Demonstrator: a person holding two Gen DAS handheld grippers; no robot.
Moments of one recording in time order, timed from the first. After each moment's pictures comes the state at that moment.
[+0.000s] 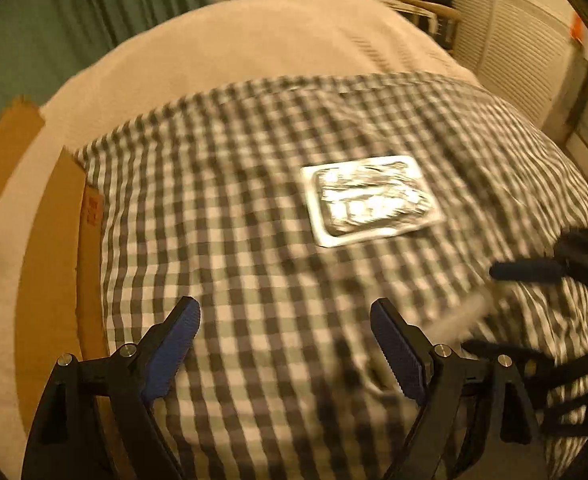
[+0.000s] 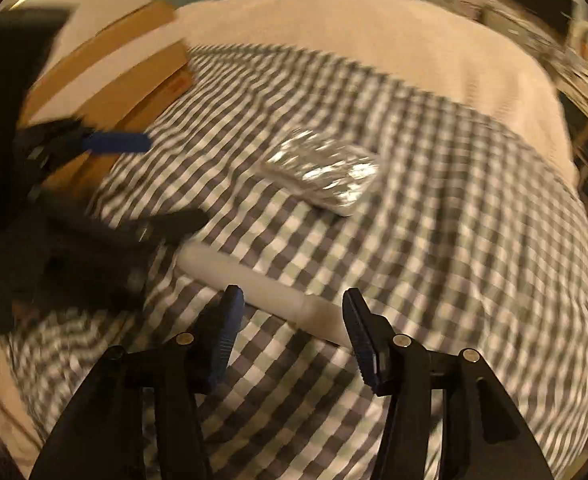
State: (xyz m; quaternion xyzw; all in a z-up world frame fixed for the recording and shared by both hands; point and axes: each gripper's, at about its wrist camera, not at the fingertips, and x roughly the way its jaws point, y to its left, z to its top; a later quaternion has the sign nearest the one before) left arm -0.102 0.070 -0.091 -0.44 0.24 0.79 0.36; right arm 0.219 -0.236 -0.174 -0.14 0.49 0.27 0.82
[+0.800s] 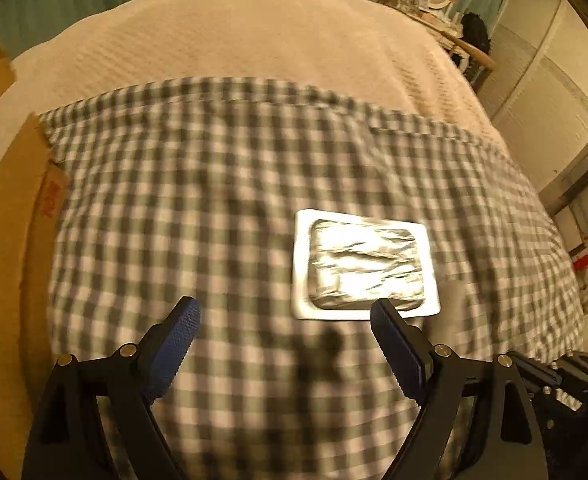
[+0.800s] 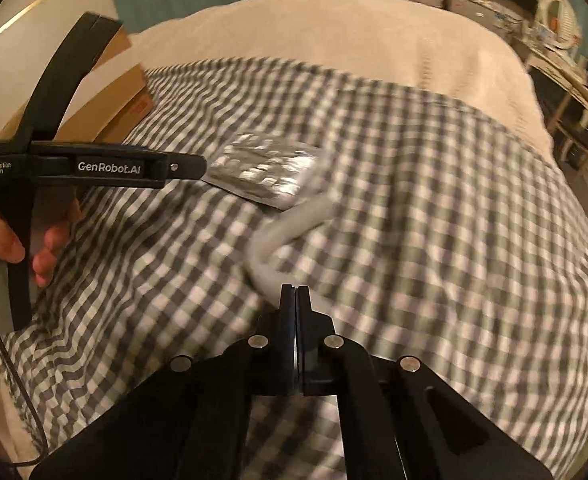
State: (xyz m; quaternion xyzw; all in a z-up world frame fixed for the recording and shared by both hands) left arm -0.144 0.111 -0.099 -0.51 0.13 0.77 0.36; right arm 0.223 -0.282 -0.166 -0.08 0.48 0.20 0.85
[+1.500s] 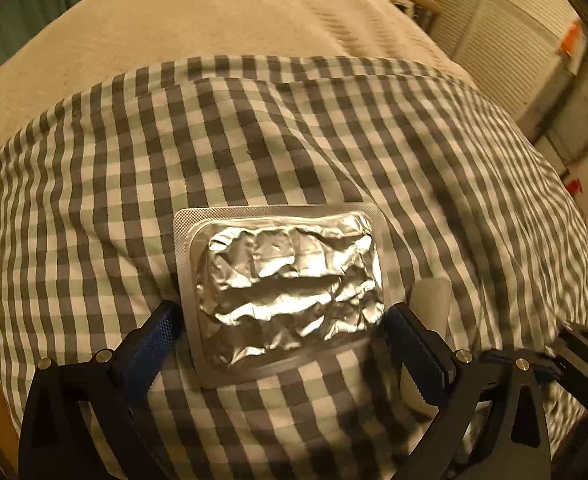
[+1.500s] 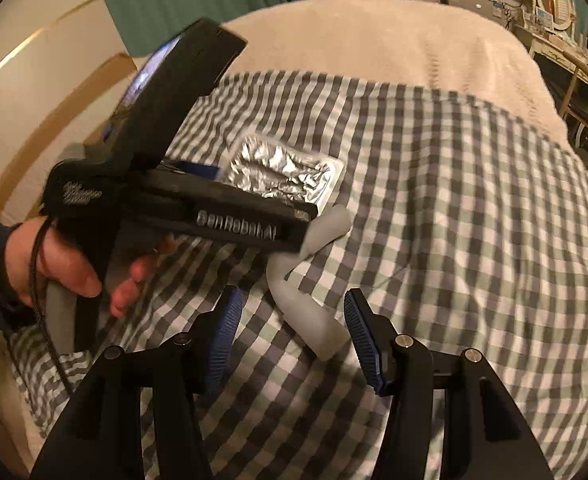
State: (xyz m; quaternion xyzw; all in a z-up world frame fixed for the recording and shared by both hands) left arm -0.140 0.191 -0.137 -0.49 0.22 0.72 0.43; right arm 0.235 -0.271 -0.176 -0.03 0.48 0.24 0.84
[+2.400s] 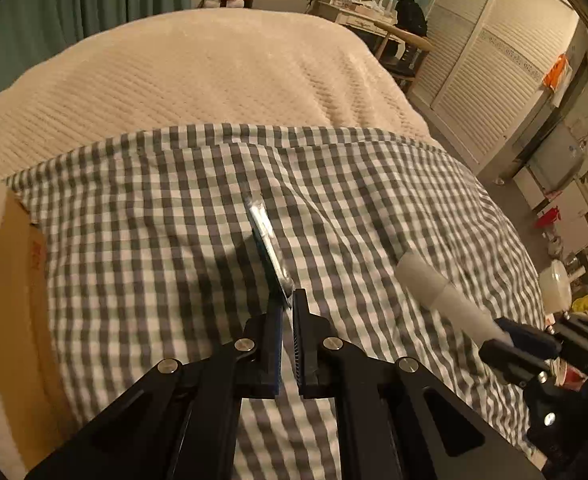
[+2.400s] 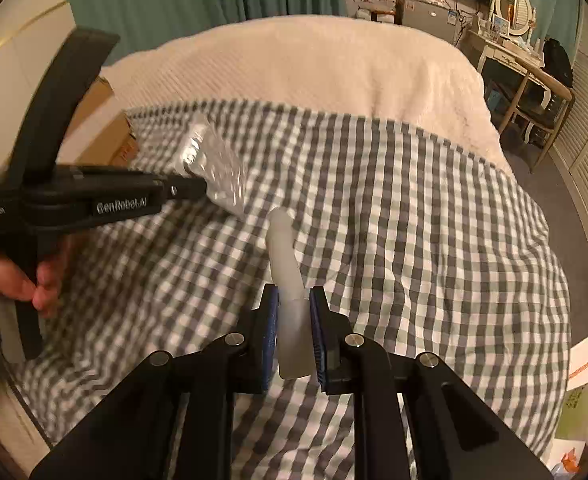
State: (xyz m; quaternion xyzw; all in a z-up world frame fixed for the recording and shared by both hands) left arm -0.126 0.130 -0.042 -0.48 0.16 0.74 0.45; right arm 0.203 -0.278 -0.104 -0.06 0.47 0.14 0.87
